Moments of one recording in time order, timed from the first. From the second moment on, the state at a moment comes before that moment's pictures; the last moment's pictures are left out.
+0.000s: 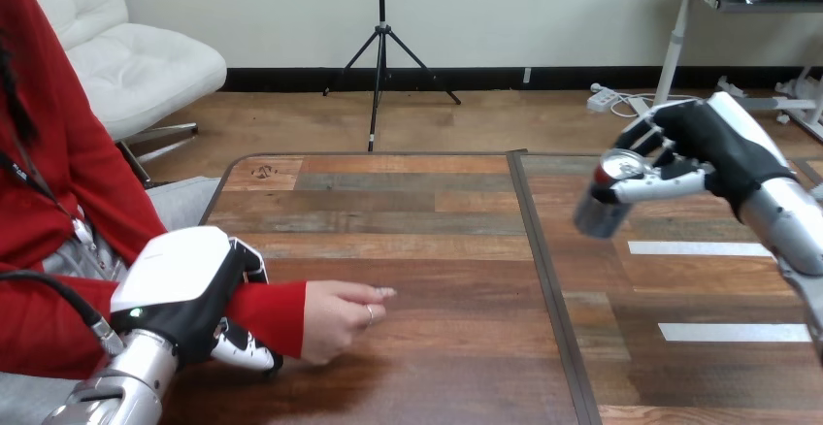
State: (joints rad) left arm 0.02 0.56 -0.18 -0.04 0.75 0.08 -0.08; right arm -0.74 -0.56 0.07 1.11 -0.26 -0.40 0.16
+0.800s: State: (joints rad) left arm 0.02 0.53 -0.18 -0.04 0.75 0.07 -0.06; right arm -0.75 -0.50 0.08 1.06 -0.27 -0.40 0.16
